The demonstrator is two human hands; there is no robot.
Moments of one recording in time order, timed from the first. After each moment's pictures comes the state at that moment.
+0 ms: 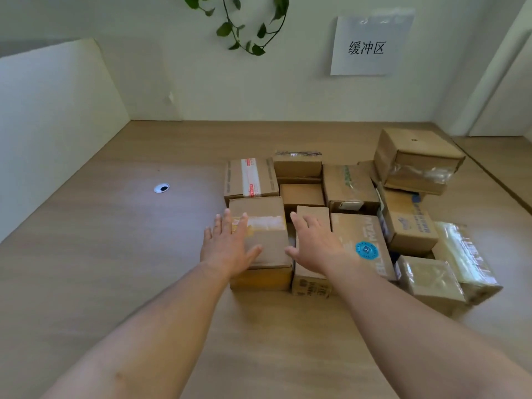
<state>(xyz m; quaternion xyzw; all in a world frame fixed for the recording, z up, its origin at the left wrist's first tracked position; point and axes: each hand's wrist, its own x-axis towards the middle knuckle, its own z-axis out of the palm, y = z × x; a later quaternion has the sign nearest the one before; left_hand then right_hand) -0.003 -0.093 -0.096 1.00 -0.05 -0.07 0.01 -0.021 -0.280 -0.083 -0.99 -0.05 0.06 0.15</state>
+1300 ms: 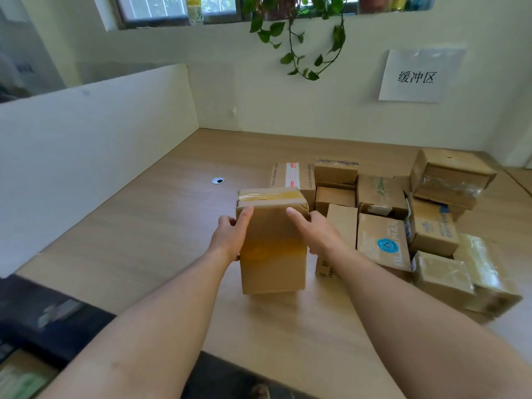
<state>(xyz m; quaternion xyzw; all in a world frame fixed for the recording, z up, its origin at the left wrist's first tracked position) -0.115 -0.054 -0.053 0.80 0.22 0.00 0.56 -0.081 -0.235 -0.056 -0.89 0.01 0.09 0.44</state>
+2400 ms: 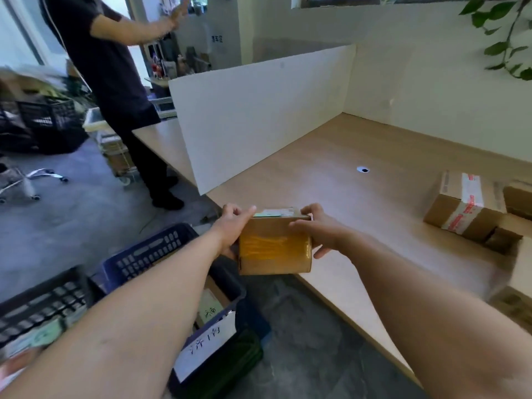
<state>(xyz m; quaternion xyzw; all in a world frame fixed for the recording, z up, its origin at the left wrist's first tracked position) -0.334 0.219 -0.029 0.76 0.36 0.03 0.55 -0.203 0.058 -0.033 -0.84 -0.24 0.33 0.35</state>
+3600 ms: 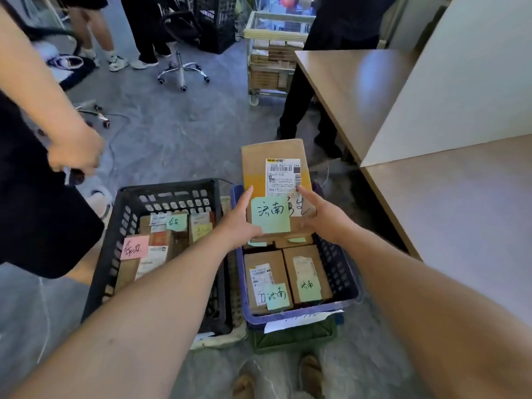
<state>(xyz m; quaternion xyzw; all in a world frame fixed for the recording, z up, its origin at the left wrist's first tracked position) -0.557 0.450 -0.135 0.68 0.52 0.09 0.51 -0.363 0.390 -0.119 -0.76 -0.51 0.36 0.18</state>
